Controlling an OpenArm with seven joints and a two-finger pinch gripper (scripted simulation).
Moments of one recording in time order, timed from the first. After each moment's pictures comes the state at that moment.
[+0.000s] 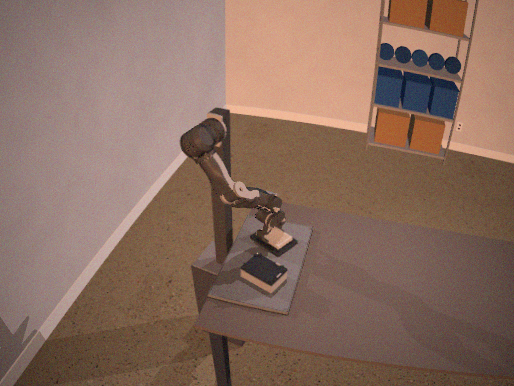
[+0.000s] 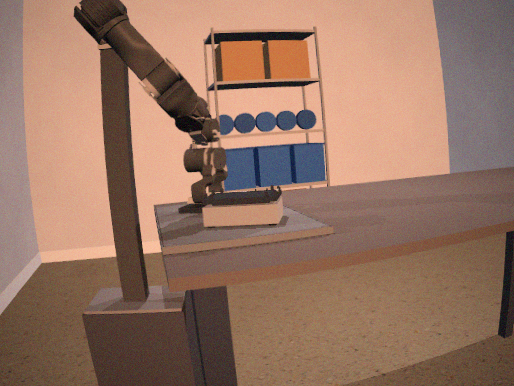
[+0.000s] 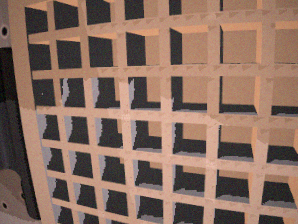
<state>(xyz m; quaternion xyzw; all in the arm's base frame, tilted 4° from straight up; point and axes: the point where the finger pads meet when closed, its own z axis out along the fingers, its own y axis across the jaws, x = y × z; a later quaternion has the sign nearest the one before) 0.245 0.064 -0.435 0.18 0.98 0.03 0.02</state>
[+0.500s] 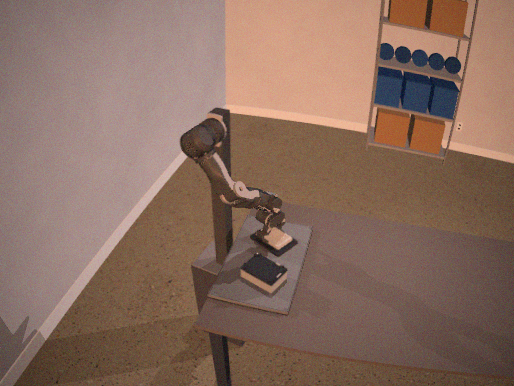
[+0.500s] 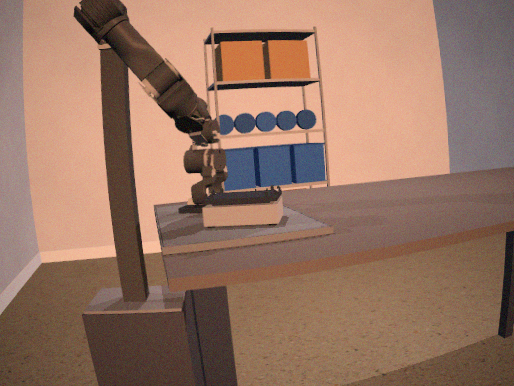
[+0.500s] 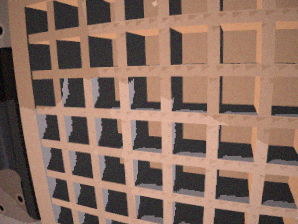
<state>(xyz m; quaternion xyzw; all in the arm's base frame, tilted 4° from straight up) 0.245 0.064 -0.438 0.18 0.98 0.03 0.02</state>
